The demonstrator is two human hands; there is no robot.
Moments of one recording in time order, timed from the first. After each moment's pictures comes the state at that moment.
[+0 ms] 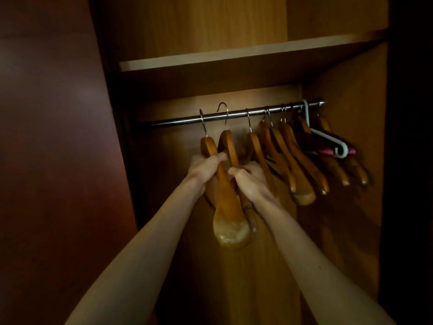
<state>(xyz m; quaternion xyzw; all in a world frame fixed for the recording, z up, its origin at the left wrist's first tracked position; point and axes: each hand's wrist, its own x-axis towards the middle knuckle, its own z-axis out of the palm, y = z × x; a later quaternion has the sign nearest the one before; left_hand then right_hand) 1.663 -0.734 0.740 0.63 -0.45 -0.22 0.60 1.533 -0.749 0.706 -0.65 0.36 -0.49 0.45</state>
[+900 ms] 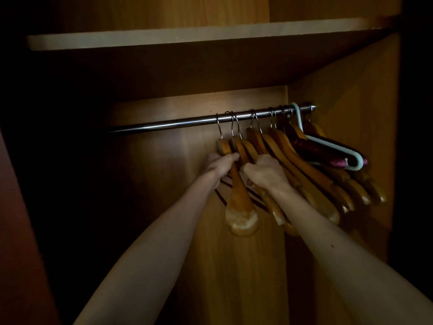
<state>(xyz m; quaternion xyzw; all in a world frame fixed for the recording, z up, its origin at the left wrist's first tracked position) 1.654 -0.905 0.751 0.62 -0.51 -0.22 0.55 1.521 -0.896 0.737 -0.69 0.51 -0.45 0.25</state>
